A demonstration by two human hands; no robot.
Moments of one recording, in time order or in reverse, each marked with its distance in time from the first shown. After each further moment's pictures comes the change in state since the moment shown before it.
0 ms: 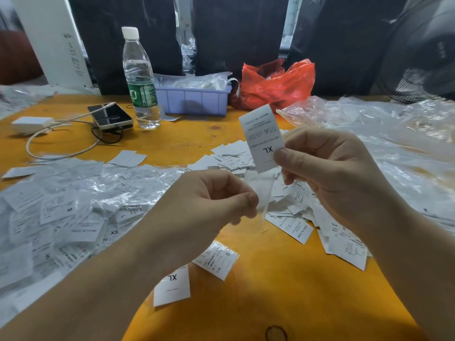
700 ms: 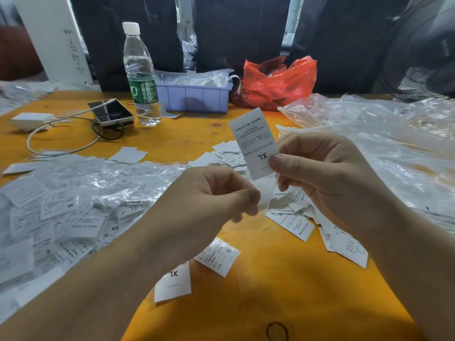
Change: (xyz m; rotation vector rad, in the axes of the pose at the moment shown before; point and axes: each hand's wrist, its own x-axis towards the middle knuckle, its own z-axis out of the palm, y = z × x) left_hand -0.001 0.003 0.001 0.024 0.001 -0.015; right_hand -0.002 0.001 0.005 0.043 -0.072 0.033
